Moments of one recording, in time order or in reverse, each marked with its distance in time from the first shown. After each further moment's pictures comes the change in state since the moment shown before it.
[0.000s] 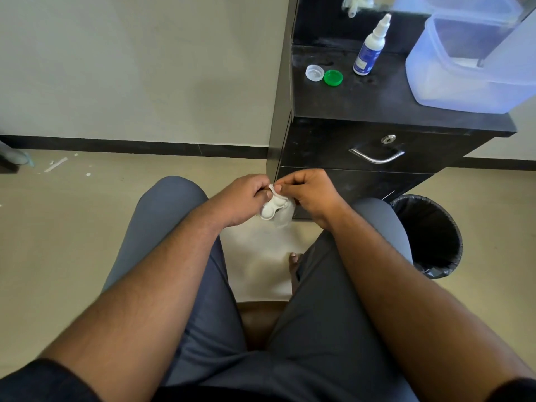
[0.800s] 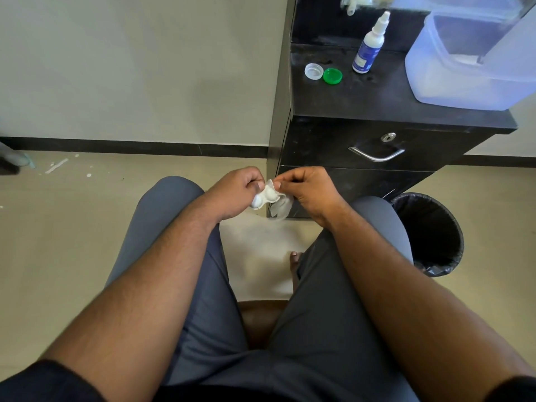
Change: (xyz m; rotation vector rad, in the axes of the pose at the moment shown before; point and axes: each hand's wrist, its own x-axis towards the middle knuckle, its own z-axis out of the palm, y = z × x) left_hand 0.000 -0.003 -0.009 -0.134 0.050 -0.103; right_hand -0.002 -0.002 0.003 0.025 0.010 -0.046
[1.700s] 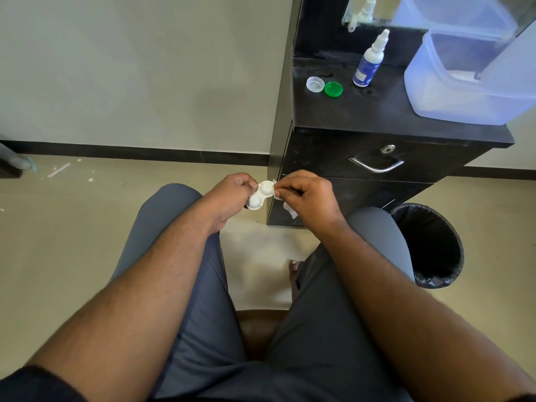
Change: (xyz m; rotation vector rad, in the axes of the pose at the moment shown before) left_hand 0.004 0.003 0.000 -0.344 0.085 -0.195; right_hand -0.009 -0.002 0.003 -0.427 0.149 -0.464
